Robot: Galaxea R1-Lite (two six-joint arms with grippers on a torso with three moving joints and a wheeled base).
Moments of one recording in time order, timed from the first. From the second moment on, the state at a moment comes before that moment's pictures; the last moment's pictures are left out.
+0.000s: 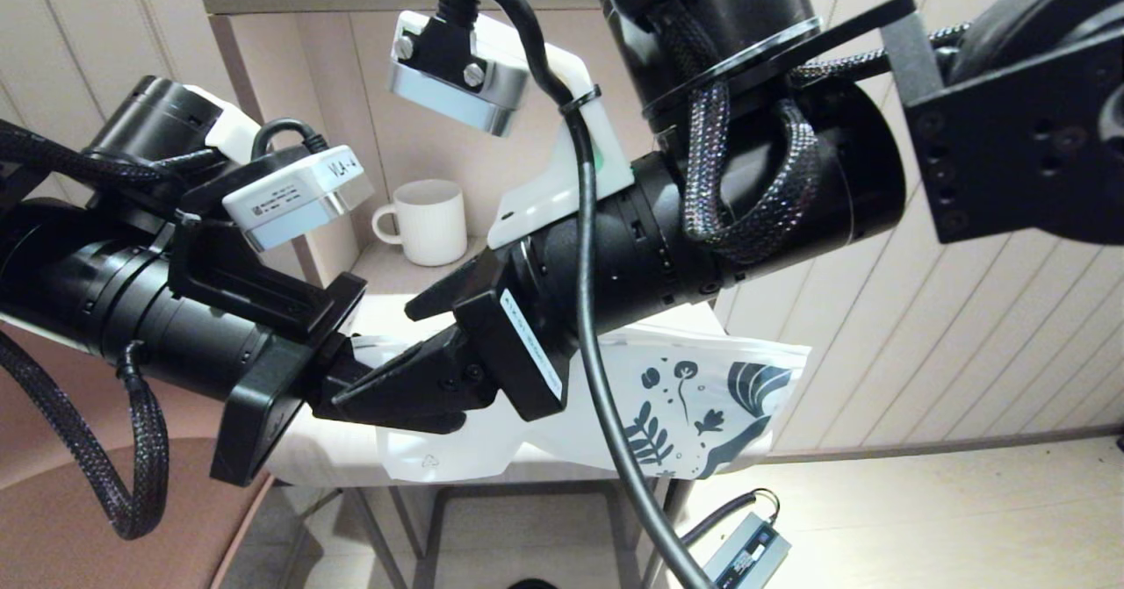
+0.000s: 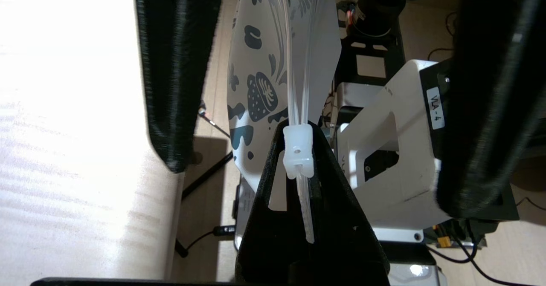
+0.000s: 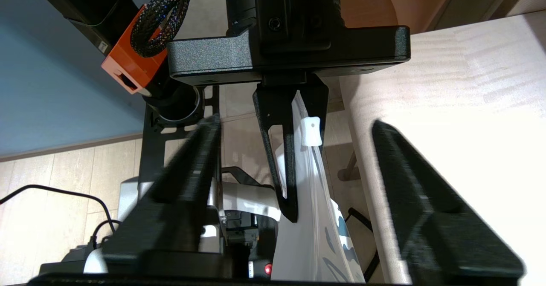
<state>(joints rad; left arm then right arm) -0.47 1.56 -1.36 0.68 -0.94 0.69 0.93 1.87 -1.96 0.51 0.51 -0.17</state>
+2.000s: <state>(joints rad) -0.49 1.54 -1.37 0.68 -0.94 0.69 0.85 1.70 -1.74 0.51 0.51 -0.20</state>
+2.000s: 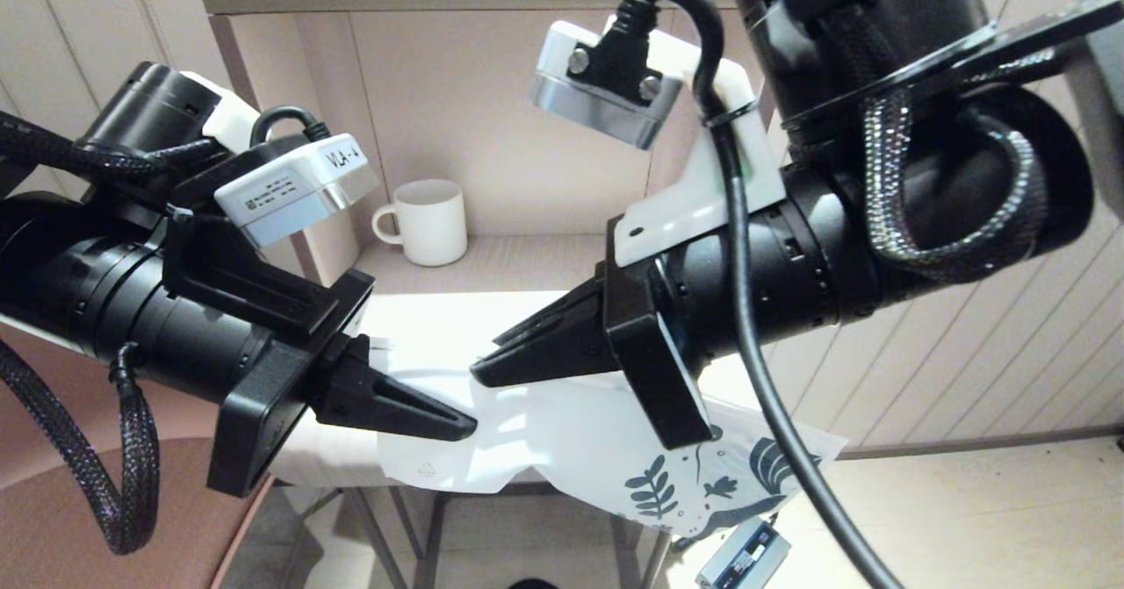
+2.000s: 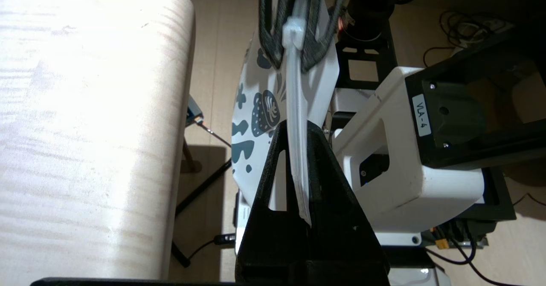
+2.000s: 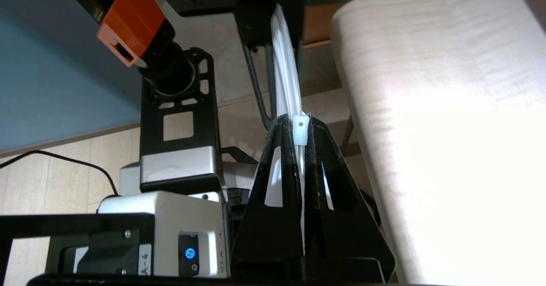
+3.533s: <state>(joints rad) -0.50 1.54 -1.42 0.68 -0.94 0.65 0.55 1.25 -1.25 0.51 0.62 -0.21</state>
